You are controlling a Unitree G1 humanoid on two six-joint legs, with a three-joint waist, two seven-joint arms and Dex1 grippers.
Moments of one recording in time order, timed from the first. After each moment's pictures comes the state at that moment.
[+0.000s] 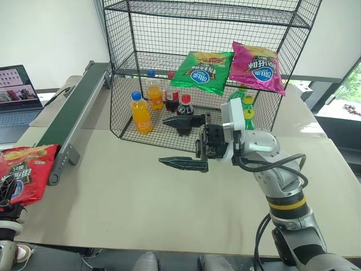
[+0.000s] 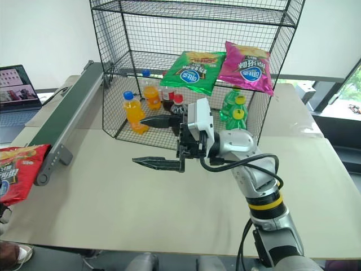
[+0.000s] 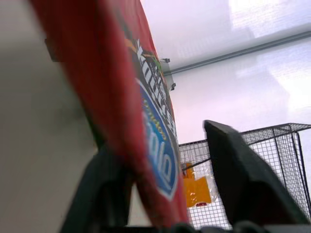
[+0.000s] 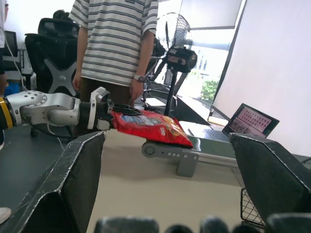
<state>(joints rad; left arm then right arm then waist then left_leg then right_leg) 0.31 0.41 0.96 -0.15 -1.92 0.52 0.06 -0.65 -0.35 0.16 -0.29 0.58 0.37 1.02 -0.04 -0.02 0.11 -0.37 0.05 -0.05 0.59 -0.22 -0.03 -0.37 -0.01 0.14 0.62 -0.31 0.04</state>
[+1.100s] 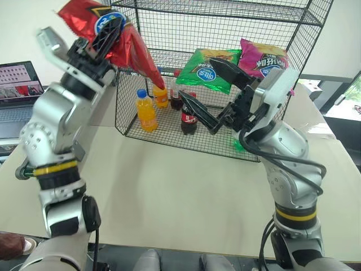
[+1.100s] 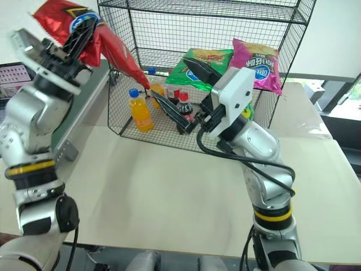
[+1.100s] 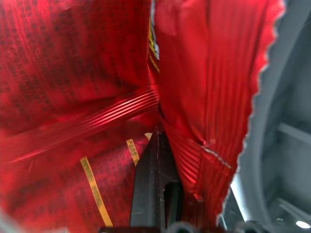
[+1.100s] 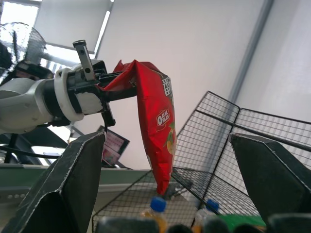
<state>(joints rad) -0.95 0.45 0.39 0.25 -1.81 0.77 -0.03 -0.58 -0.33 0.02 -0.55 0.36 0.33 0.47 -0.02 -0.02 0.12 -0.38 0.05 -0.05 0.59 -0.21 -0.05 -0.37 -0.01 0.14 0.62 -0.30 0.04</state>
